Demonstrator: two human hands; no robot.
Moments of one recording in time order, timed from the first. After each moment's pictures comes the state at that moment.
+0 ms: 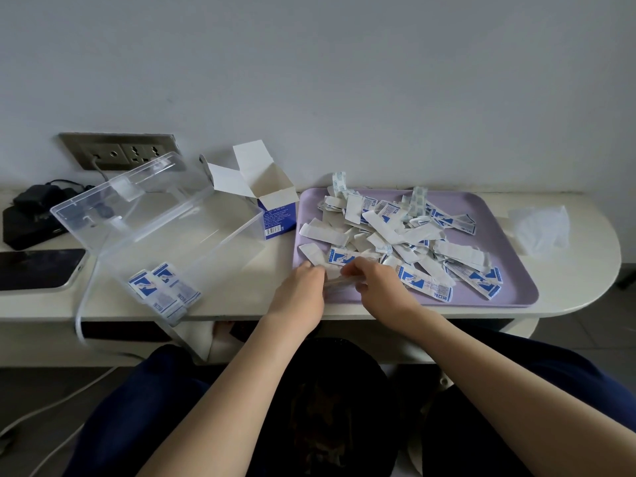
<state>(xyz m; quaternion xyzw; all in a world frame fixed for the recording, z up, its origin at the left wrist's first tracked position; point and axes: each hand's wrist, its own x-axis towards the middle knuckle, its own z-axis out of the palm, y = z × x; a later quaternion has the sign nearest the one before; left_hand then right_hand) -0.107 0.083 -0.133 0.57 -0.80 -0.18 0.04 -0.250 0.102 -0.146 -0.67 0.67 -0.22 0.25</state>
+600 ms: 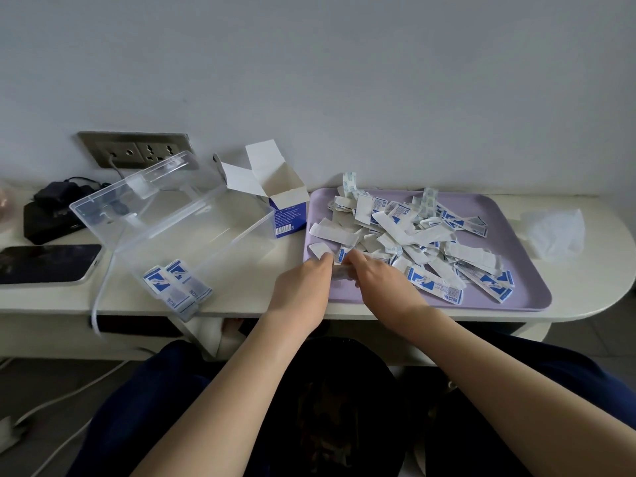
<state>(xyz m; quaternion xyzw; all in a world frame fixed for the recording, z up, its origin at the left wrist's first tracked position) -0.099 0.093 -0.108 0.55 -0.83 -0.09 0.02 -0.239 0.101 -0.134 -0.76 0.63 -0.11 0.10</state>
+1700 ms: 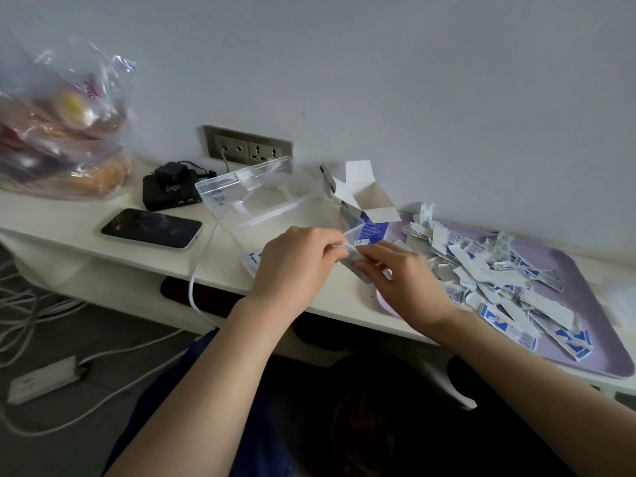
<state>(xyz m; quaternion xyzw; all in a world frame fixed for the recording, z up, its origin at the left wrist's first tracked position) 0.020 0.116 -0.048 0.61 -0.74 -0.10 0.28 -0.150 0.093 -0.093 -0.82 0.45 -0.34 0.11</state>
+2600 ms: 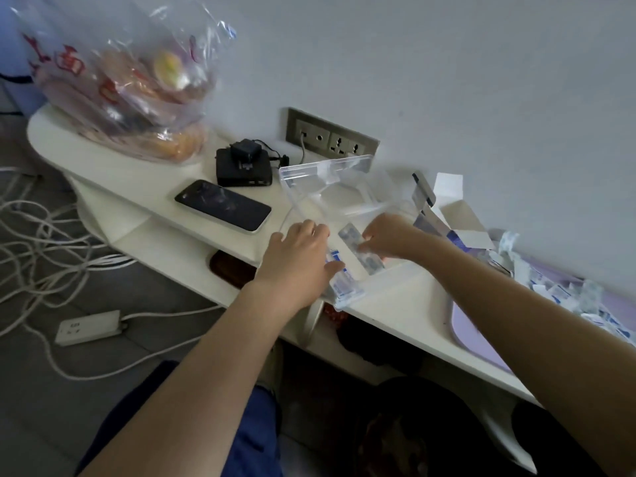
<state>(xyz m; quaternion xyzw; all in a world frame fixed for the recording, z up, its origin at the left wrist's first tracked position) 0.125 0.095 -0.086 0.69 -0.72 -0.07 0.11 -0.013 -0.014 -0.076 -0.80 0.57 0.11 0.13</state>
